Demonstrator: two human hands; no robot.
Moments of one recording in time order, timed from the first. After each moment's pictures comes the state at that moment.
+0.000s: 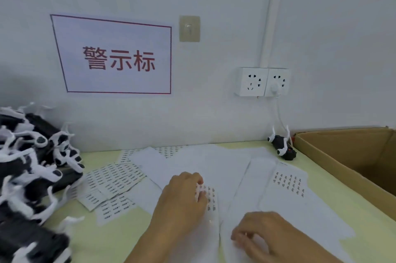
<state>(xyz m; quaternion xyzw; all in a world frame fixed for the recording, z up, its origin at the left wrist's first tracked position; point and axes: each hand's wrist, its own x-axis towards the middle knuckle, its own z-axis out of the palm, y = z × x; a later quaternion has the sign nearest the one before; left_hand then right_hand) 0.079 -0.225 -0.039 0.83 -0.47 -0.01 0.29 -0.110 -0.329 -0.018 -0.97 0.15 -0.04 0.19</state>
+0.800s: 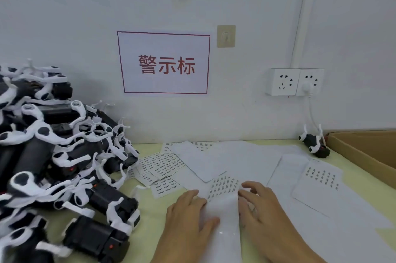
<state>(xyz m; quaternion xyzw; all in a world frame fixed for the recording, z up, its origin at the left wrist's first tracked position) 0.063 -0.112 -0.067 0.87 -0.40 -0.03 0.28 -0.056 -0.261 -0.054 -0.91 0.22 -0.21 0.27</state>
